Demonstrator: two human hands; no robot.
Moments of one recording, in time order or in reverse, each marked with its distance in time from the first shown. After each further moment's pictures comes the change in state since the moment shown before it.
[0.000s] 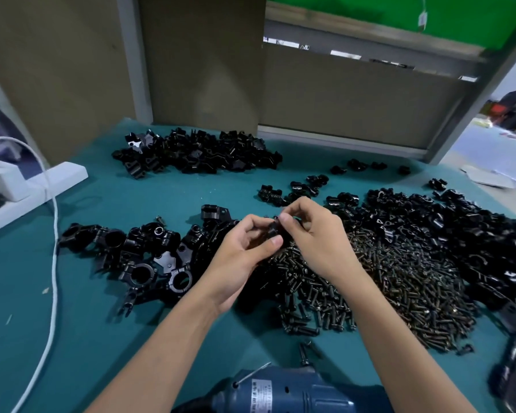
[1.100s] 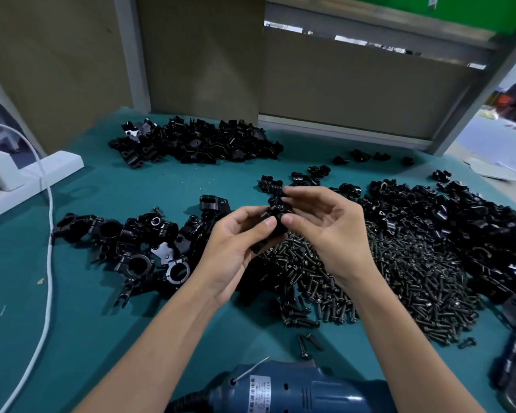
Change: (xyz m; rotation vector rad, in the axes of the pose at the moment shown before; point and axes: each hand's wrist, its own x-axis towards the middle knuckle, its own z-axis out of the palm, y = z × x) left_hand 0.000 0.003 0.007 -0.232 0.095 0.032; right_hand -0.009 0.007 -0.006 0.591 0.046 -0.088
